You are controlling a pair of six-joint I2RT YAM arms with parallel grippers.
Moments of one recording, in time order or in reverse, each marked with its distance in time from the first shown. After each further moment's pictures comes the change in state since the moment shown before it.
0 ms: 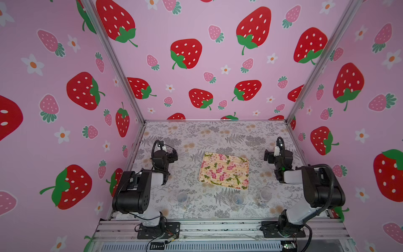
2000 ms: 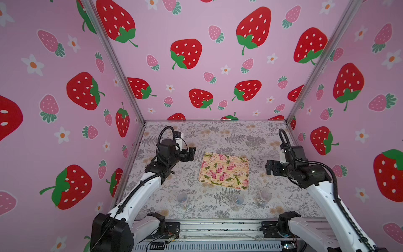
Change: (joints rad) left arm -0.313 -0.463 0.322 -0.918 0.278 -0.132; right arm 0.294 -0.727 0.510 -1.844 0.026 0.380
